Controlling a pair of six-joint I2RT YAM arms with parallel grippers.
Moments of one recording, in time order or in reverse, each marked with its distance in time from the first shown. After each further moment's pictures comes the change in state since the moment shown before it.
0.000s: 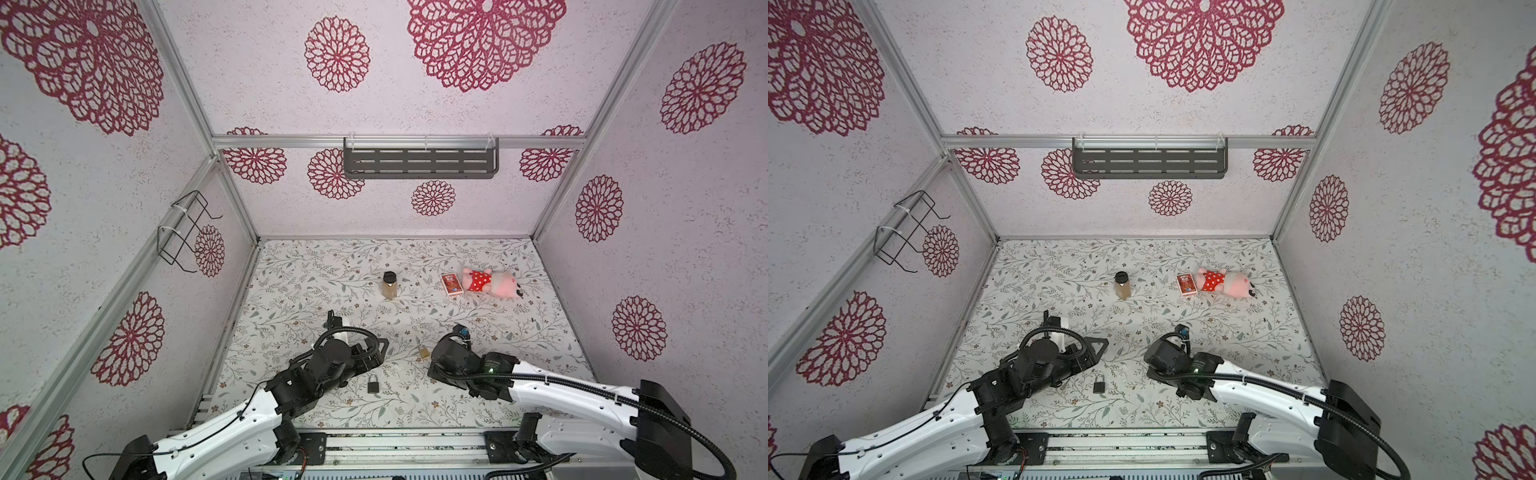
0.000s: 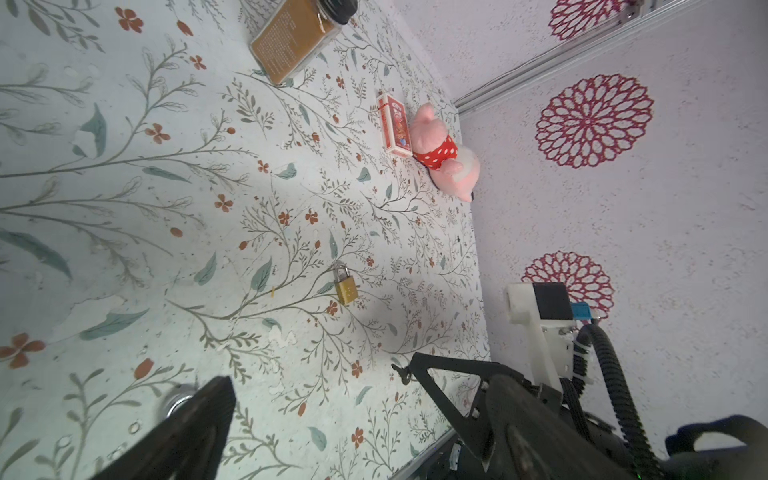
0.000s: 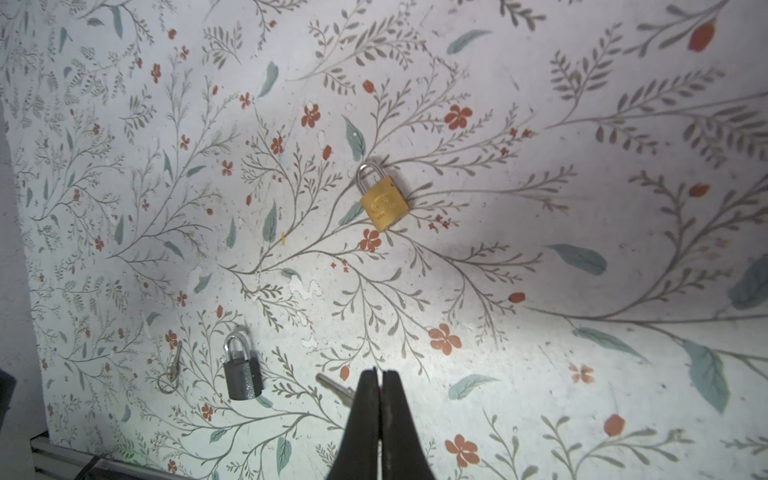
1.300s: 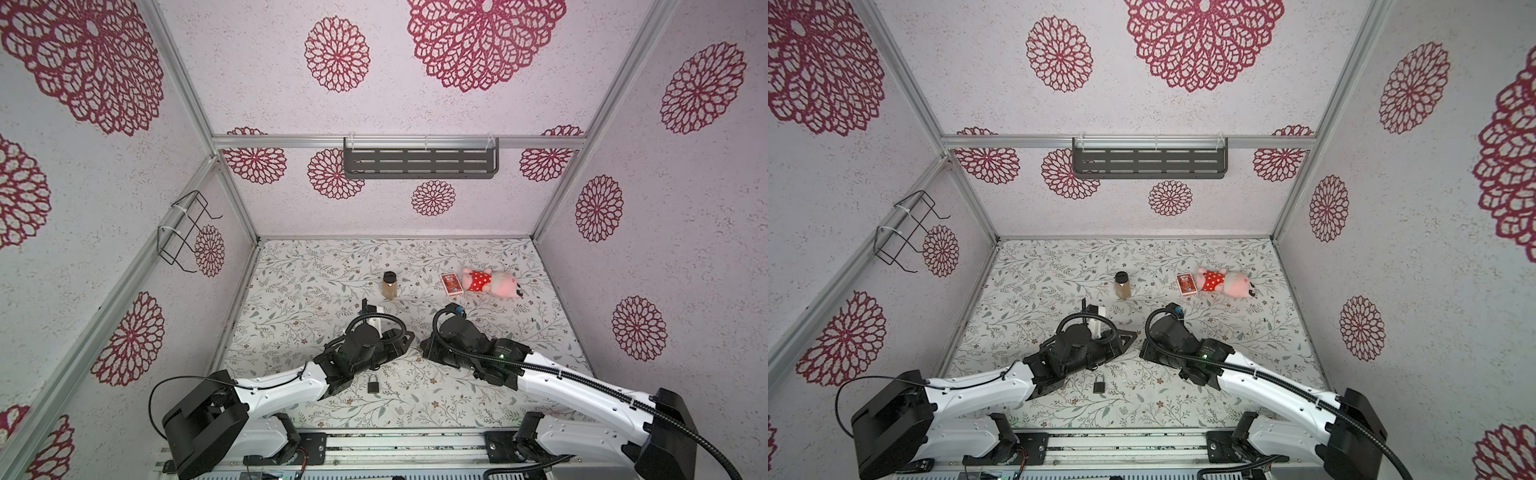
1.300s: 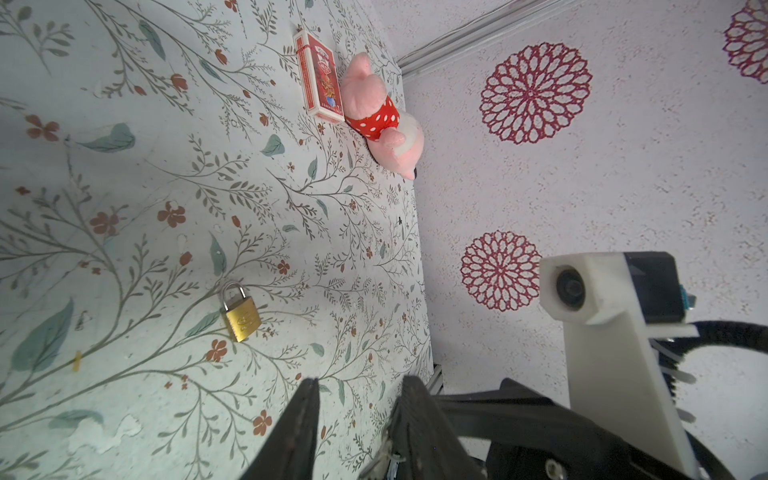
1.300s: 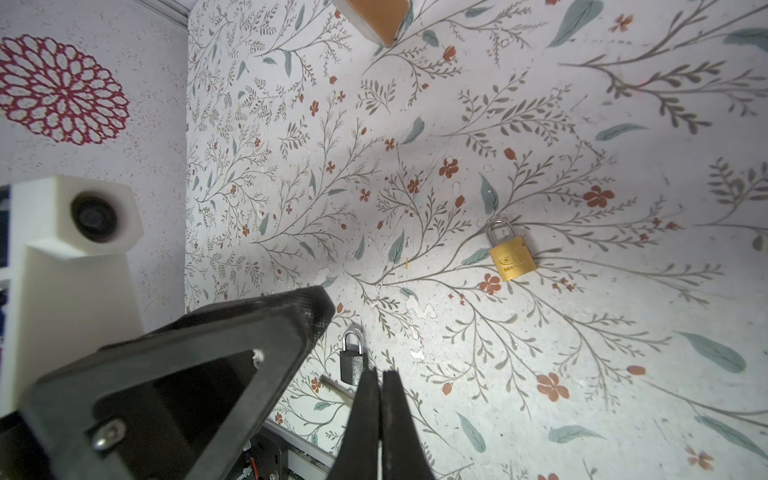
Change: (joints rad) left arm 0.000 0.480 0.066 0.515 0.174 -0.061; right arm -0.101 -0.018 0.098 0.118 -0.159 -0.163
